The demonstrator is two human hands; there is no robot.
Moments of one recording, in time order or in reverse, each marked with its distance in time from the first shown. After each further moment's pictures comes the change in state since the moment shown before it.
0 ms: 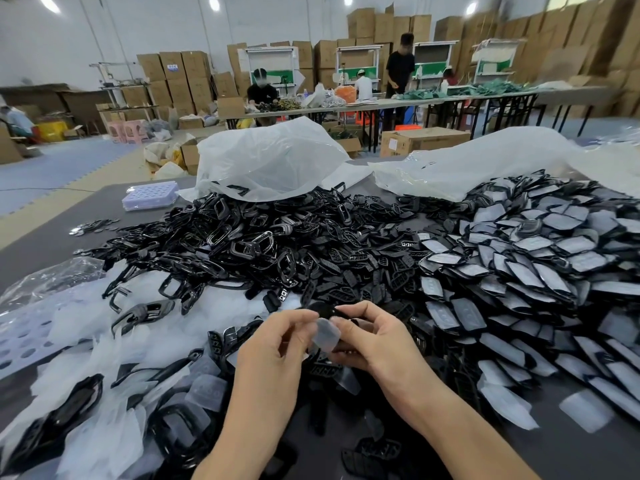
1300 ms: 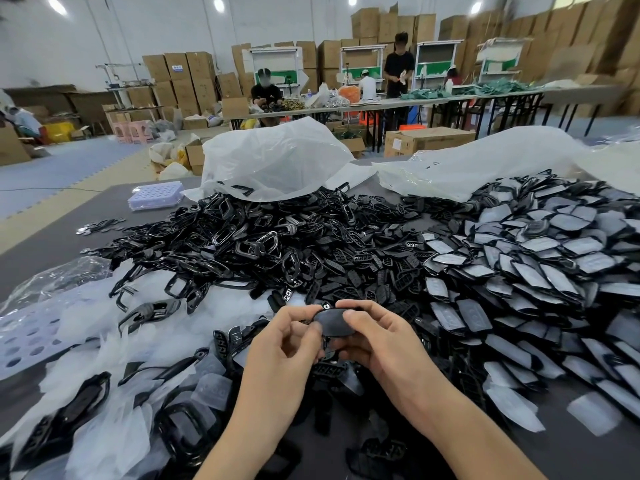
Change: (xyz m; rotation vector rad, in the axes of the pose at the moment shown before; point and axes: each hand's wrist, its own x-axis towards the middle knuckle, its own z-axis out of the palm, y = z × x) left_hand -0.002 0.009 0.001 -0.216 -0.072 -0.061; right_hand 0.001 -0.001 0.001 0.064 -0.030 -0.009
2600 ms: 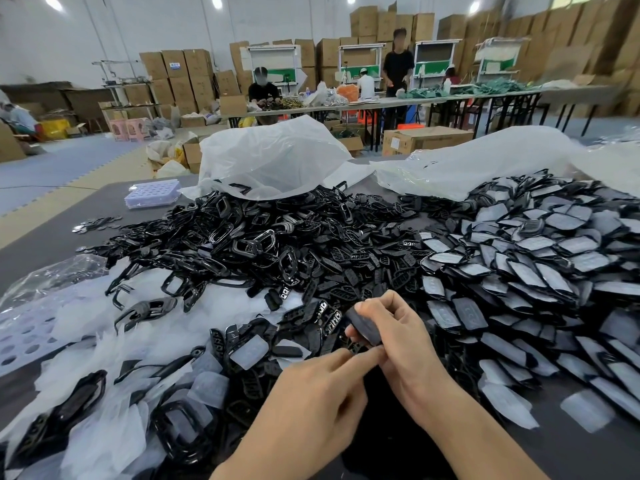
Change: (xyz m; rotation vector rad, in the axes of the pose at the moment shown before) left_hand -0.023 0.012 0.012 0.724 -0.379 0.536; right_hand 0.004 -0.006 -0.009 0.097 0.154 -0.038
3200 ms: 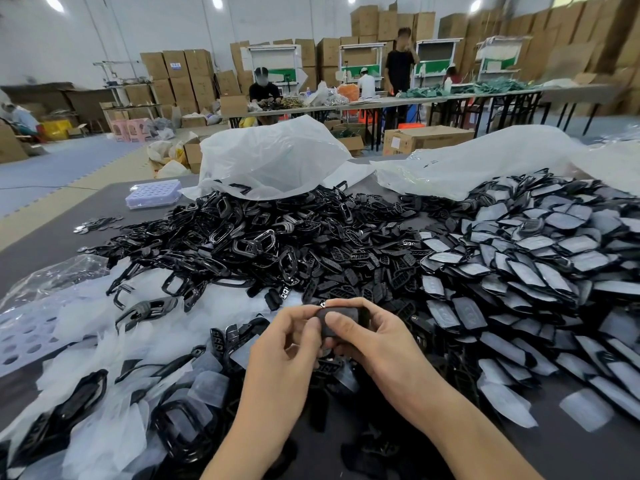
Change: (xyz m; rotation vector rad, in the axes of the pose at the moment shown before) left_hand 0.008 -0.016 -0.002 -0.668 0.394 -0.543; right_hand -0.008 0.006 0.005 -0.138 -0.270 -0.041
